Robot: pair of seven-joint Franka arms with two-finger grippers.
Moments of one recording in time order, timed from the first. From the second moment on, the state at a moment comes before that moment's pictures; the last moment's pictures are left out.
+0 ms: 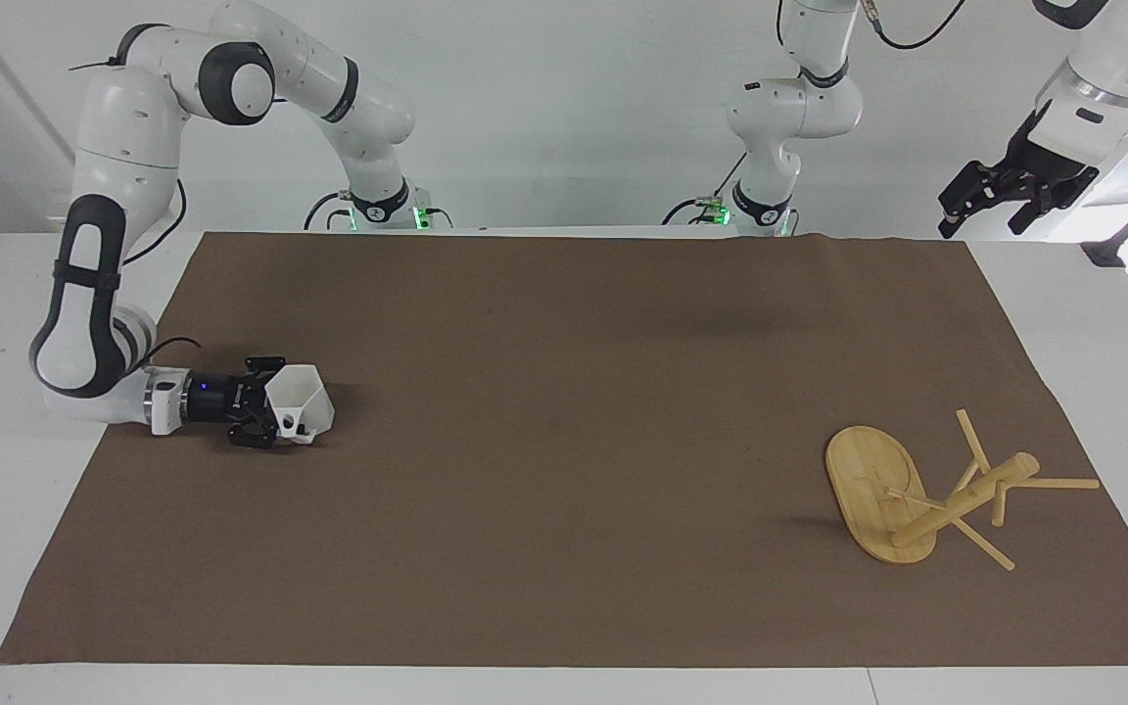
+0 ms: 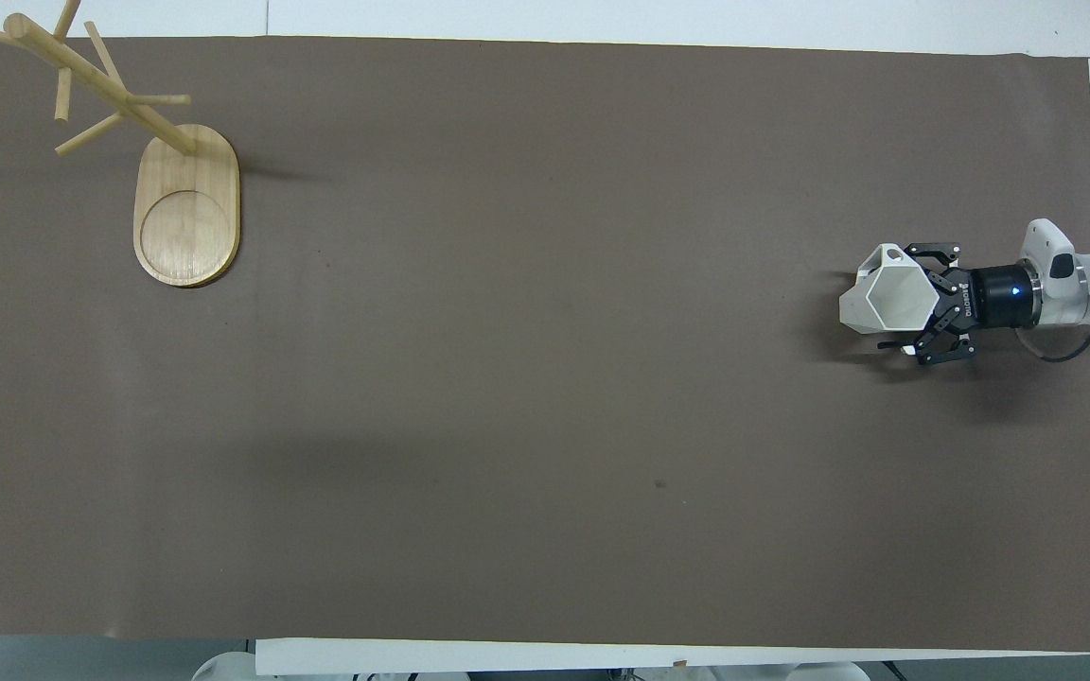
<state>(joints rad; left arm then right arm) -0.08 -0.11 0.07 -1.60 0.01 1.45 0.03 -0.51 0.68 0.04 -1.75 0.98 1.44 -2.49</state>
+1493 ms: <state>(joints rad) -0.08 -0.11 0.07 -1.60 0.01 1.44 0.03 0.18 0.51 0.10 -1.75 1.62 1.93 -2.17</state>
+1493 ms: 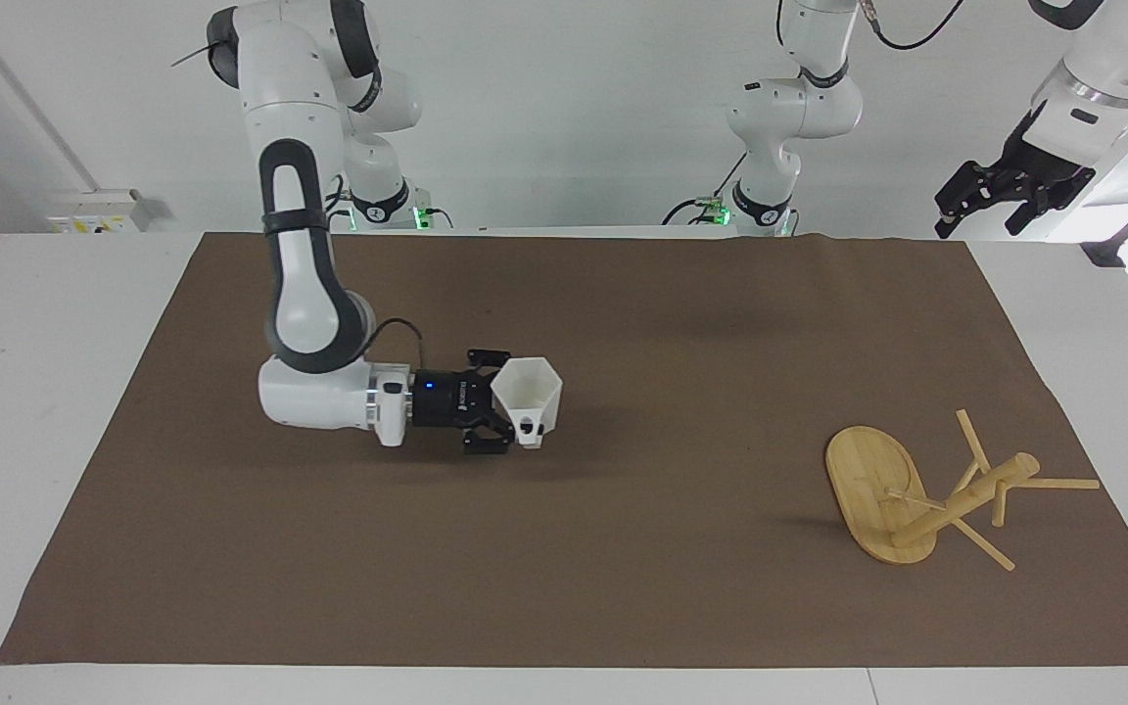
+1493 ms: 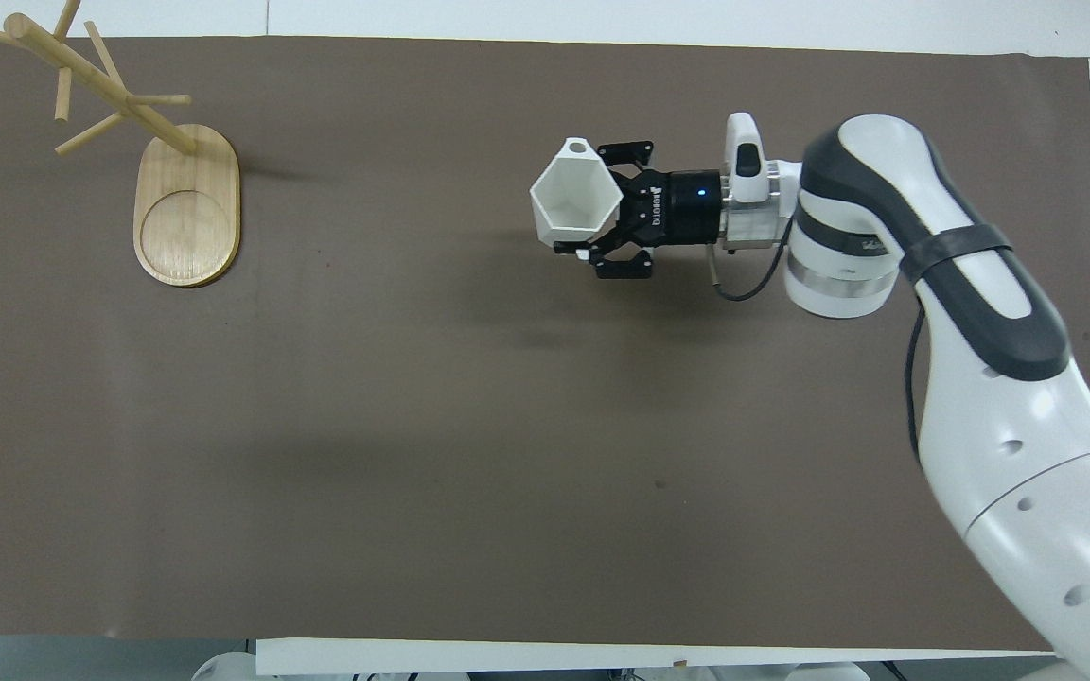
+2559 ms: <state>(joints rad) -0.07 -0.12 0.07 -1.60 0.01 1.43 0.03 0.49 0.51 0.10 -1.70 1.86 2.32 -2.17</state>
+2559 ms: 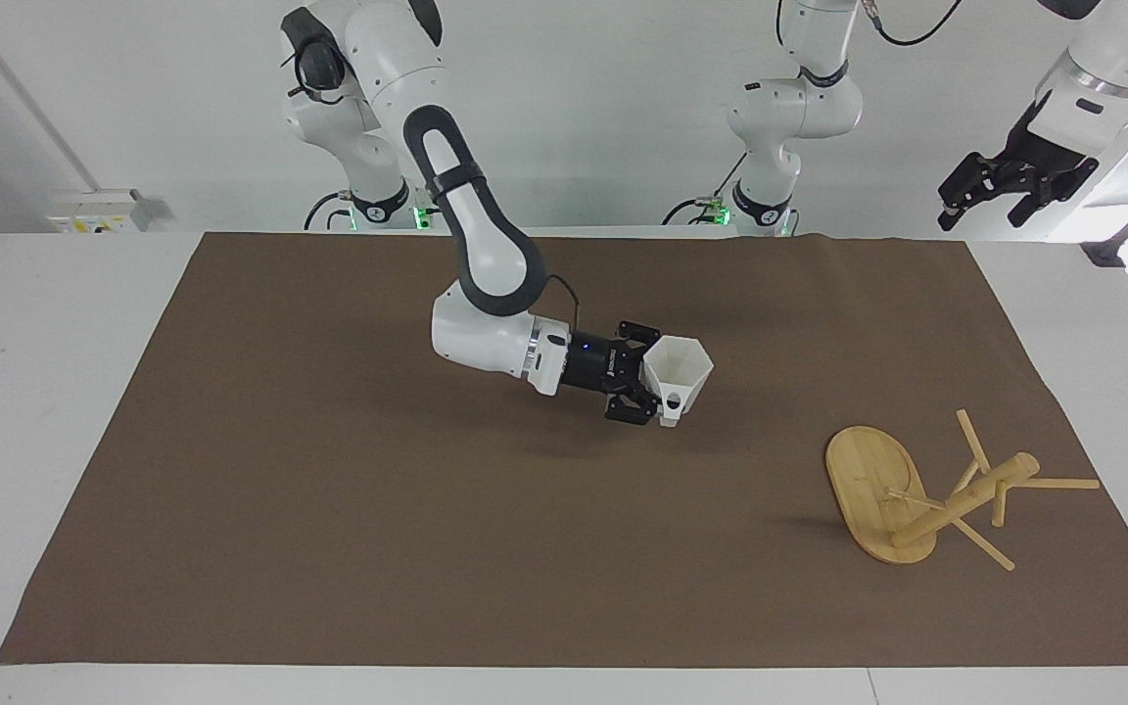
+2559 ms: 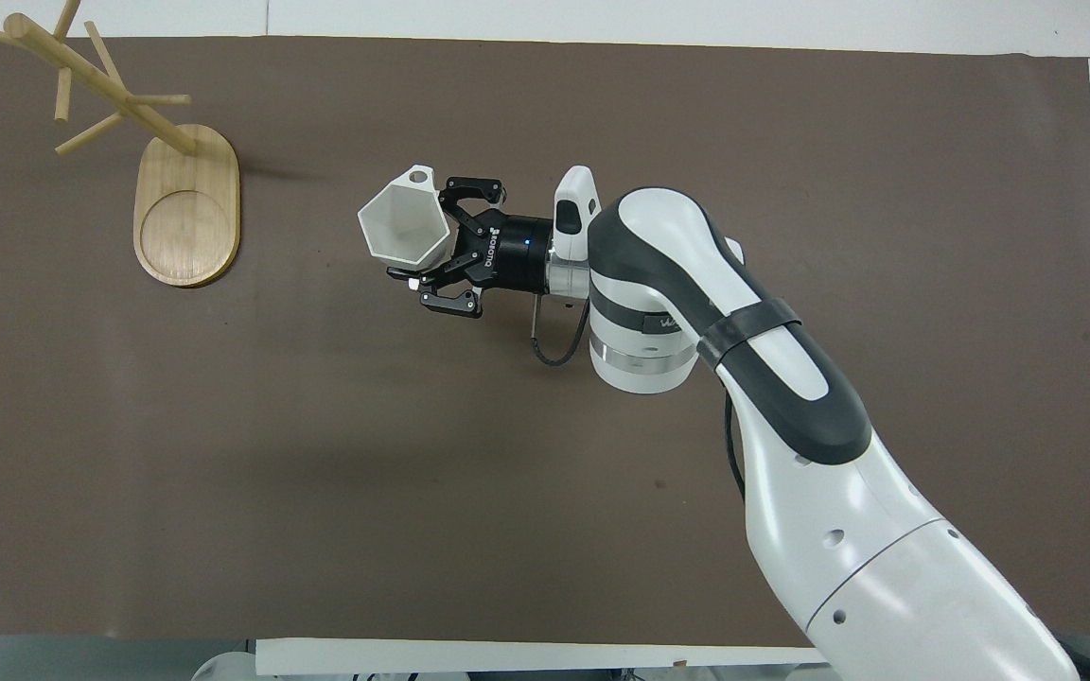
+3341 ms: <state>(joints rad) -0.08 -0.13 0.05 -1.62 0.00 1.46 0.01 0.52 0.51 0.09 -1.69 1.86 2.36 -2.15</state>
